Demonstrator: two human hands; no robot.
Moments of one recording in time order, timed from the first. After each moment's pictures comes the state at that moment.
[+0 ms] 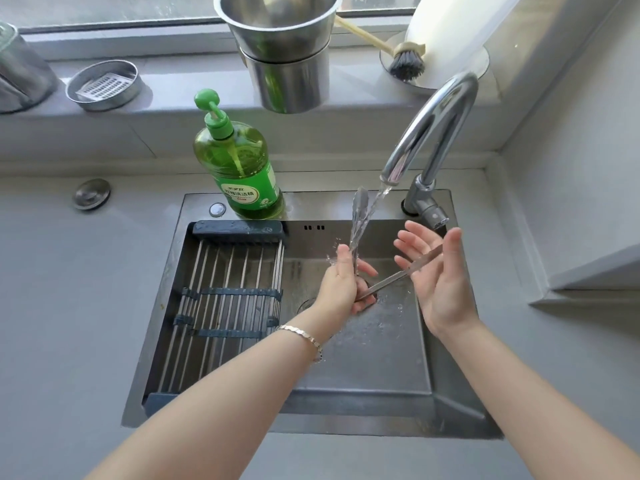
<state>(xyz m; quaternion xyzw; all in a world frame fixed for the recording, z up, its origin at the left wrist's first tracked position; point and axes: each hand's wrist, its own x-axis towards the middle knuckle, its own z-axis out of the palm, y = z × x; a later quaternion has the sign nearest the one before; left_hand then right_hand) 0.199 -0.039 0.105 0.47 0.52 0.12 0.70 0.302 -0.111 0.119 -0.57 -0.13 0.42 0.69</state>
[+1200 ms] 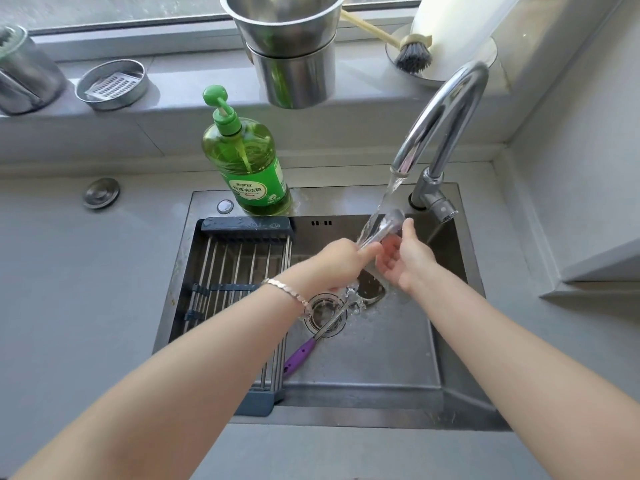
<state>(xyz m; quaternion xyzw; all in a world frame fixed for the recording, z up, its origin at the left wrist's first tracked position) 0.196 0.005 0.127 0.76 0.43 -0.14 0.46 0.301 -0.051 0.089 -0.61 0.16 0.52 0.58</state>
